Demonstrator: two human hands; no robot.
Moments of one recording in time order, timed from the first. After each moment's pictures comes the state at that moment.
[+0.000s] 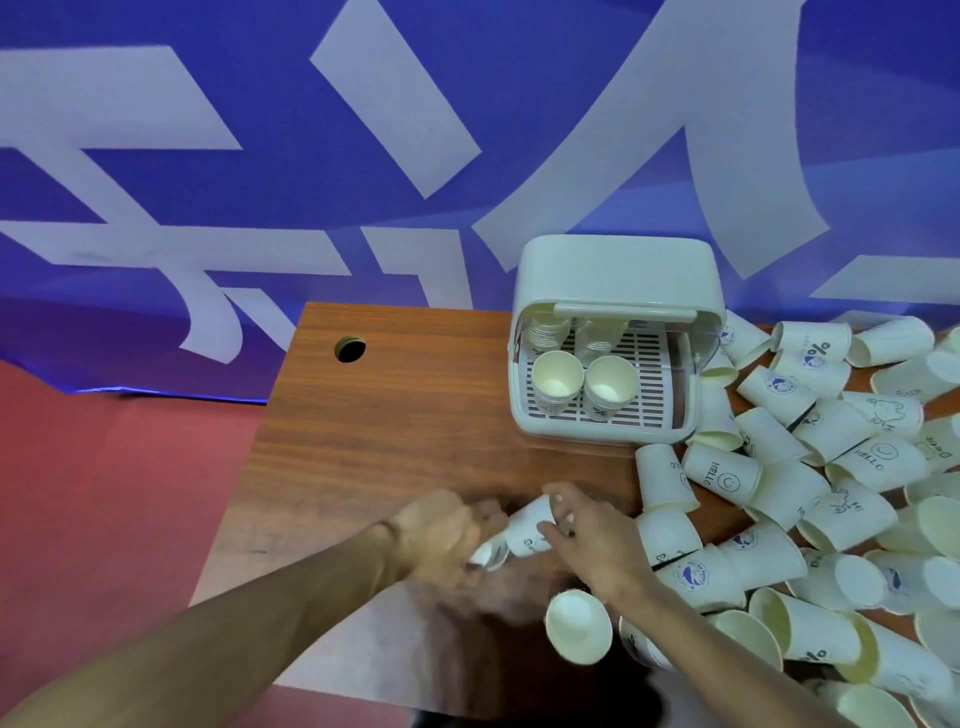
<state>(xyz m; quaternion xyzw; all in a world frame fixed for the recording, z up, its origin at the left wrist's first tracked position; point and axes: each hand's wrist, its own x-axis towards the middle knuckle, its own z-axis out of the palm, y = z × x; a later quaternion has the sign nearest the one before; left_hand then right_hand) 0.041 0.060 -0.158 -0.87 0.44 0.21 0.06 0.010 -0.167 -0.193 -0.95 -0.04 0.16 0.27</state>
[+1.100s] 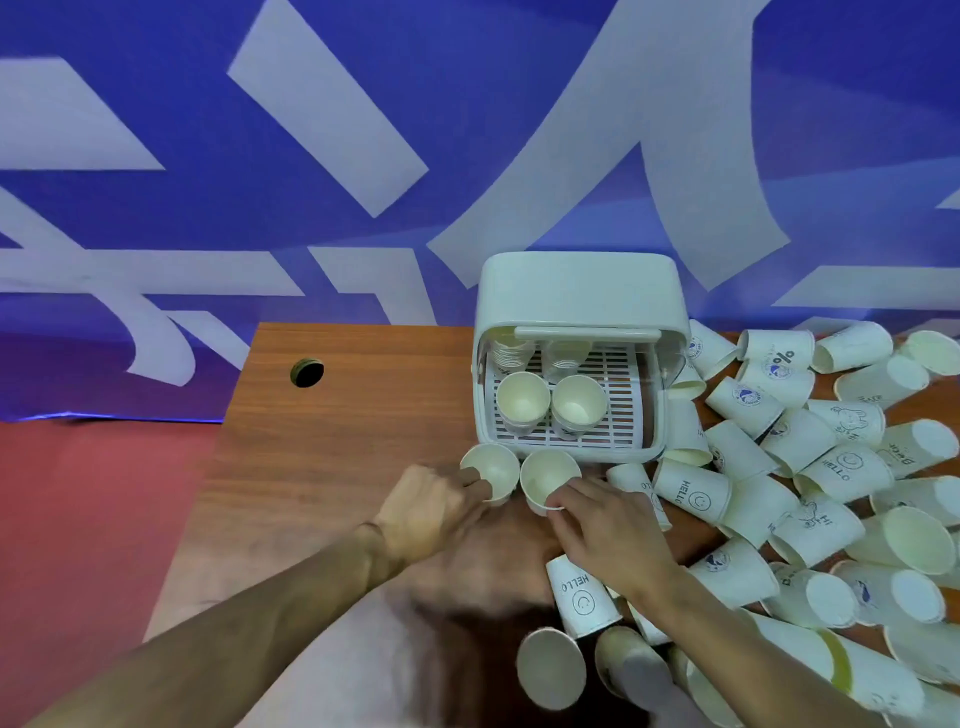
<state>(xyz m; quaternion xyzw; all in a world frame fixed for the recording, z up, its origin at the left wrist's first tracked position) 0.095 0.032 -0.170 -0.92 0.39 0.02 -0.06 0.046 -0.215 -0.179 -0.97 -0.15 -0.03 0.17</state>
